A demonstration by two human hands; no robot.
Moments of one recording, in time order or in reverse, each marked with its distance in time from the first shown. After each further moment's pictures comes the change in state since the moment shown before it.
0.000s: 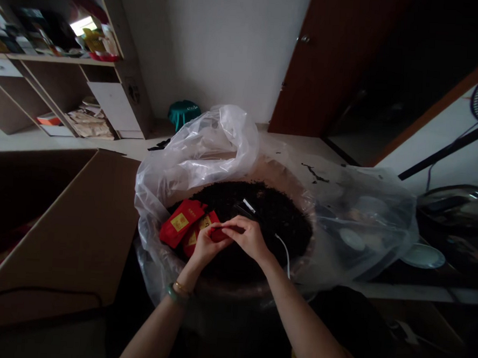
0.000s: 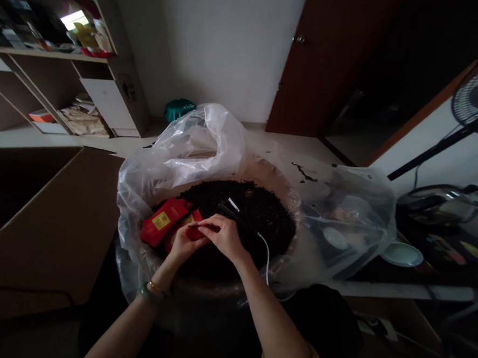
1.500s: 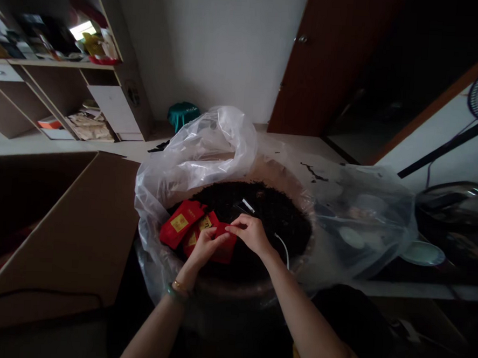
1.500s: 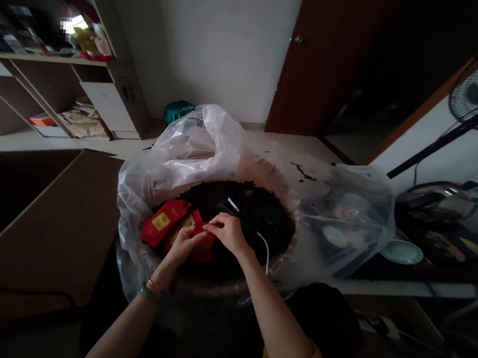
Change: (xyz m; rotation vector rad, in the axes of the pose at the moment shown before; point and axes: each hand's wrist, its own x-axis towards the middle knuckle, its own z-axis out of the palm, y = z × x) left_hand -0.003 0.012 -0.003 -0.121 -0.153 -0.210; right_hand 0.003 0.023 -0.004 -0.062 0.019 0.028
